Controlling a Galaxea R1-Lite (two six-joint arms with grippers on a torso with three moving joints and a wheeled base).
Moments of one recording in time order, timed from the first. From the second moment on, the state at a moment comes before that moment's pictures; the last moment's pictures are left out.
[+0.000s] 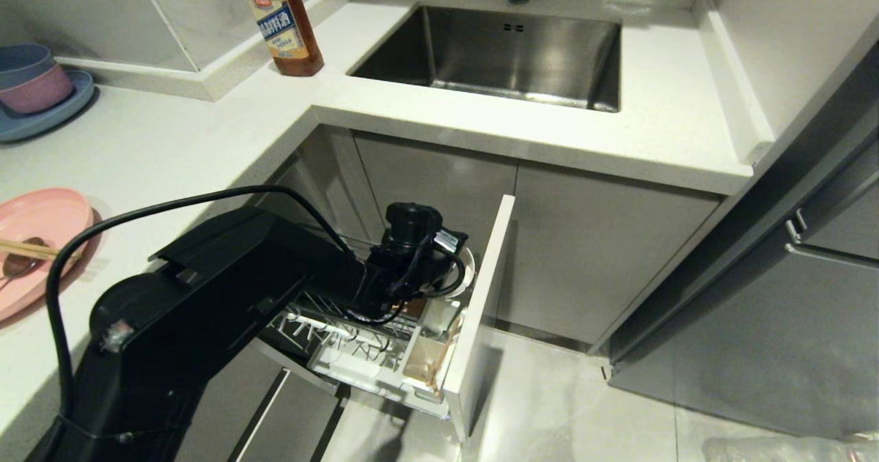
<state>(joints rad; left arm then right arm) -0.52 2.36 -1.49 -0.52 0.07 -1.23 0.00 0.00 0.00 0.00 -0.02 0.04</state>
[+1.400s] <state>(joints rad) -0.52 2.20 -1.41 -0.51 0.12 -1.20 0.00 0.00 0.00 0.00 -0.02 0.04</state>
